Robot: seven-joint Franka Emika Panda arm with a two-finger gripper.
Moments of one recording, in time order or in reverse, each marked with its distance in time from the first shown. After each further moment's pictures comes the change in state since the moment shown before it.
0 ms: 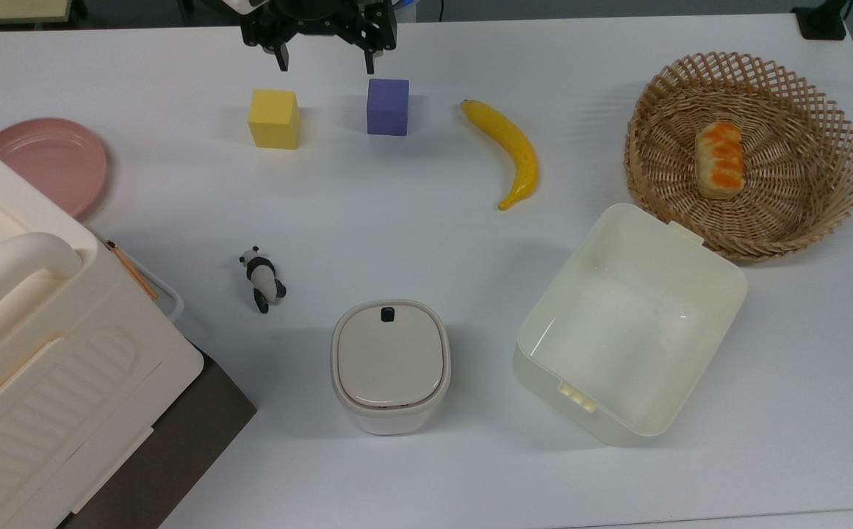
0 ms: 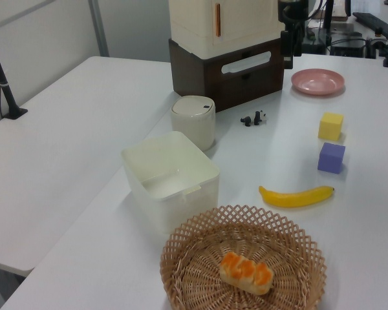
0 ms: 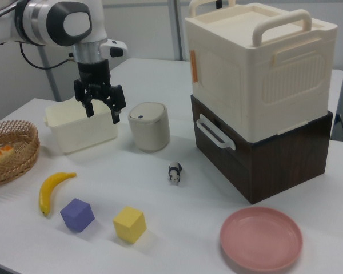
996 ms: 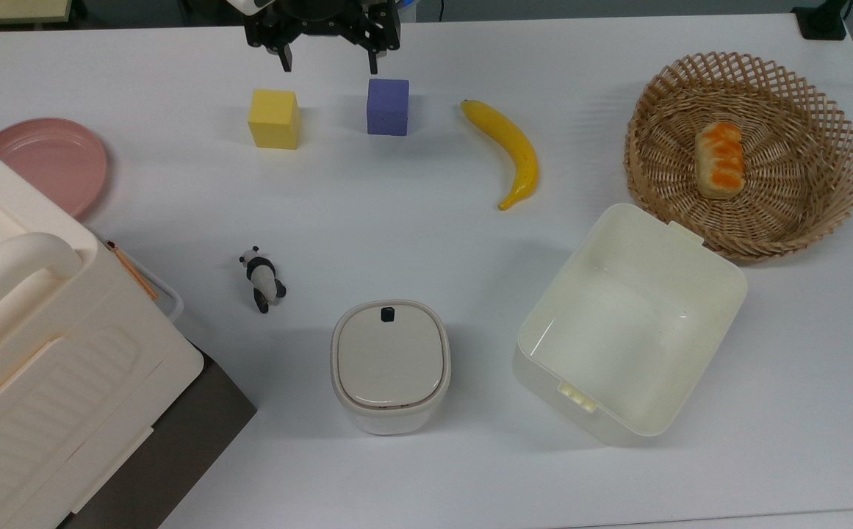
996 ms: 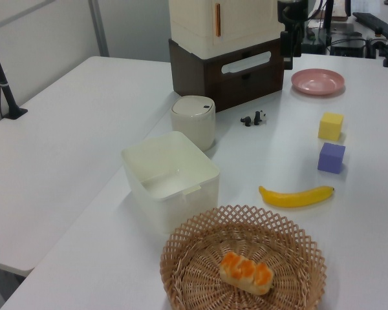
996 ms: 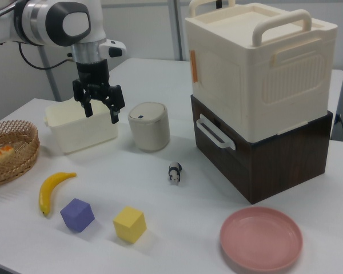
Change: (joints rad) arm 0.004 0.001 0.003 -0.001 0.000 0.000 0.000
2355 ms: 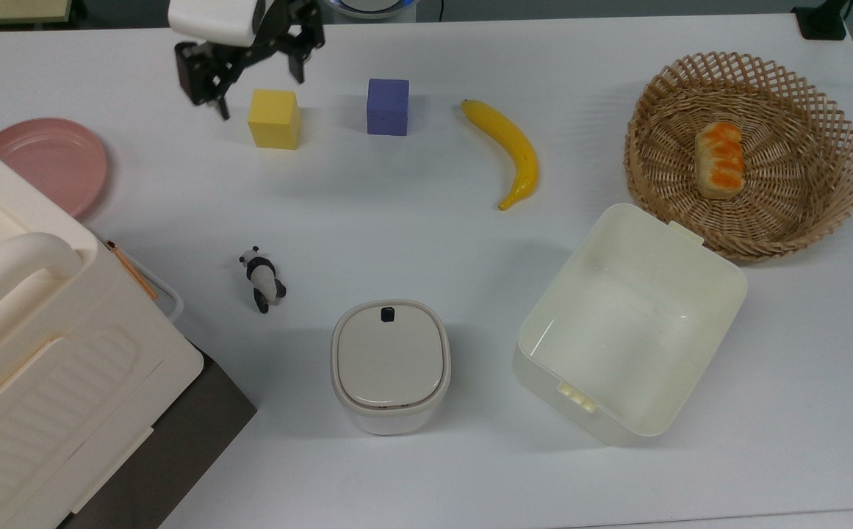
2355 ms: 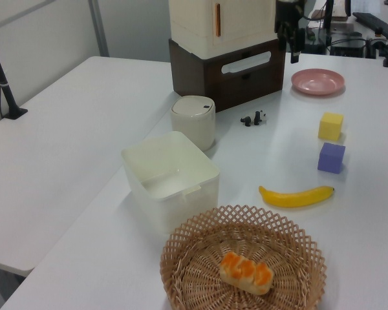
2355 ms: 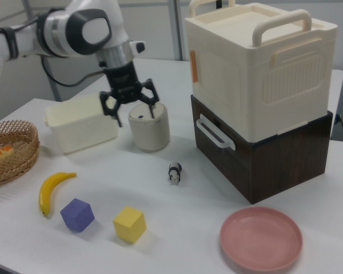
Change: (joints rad) arm -0.080 0.047 -0.004 -0.001 -0.128 0.158 -0.750
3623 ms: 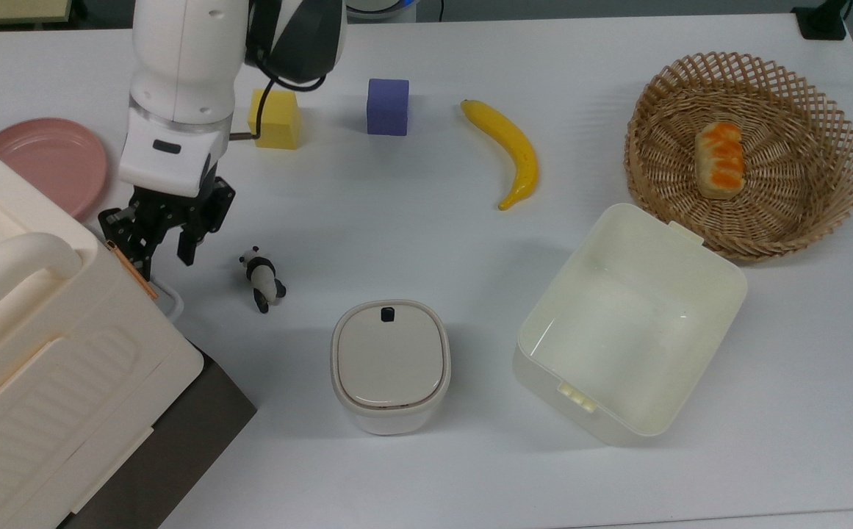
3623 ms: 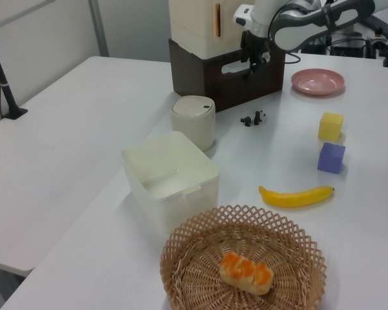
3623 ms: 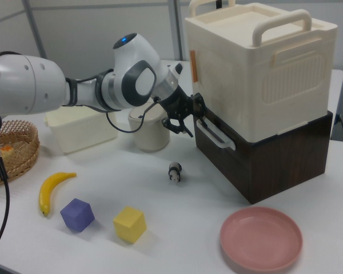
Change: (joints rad) arm -0.106 0.276 -0.009 -0.001 -0.170 0.667 -0.040
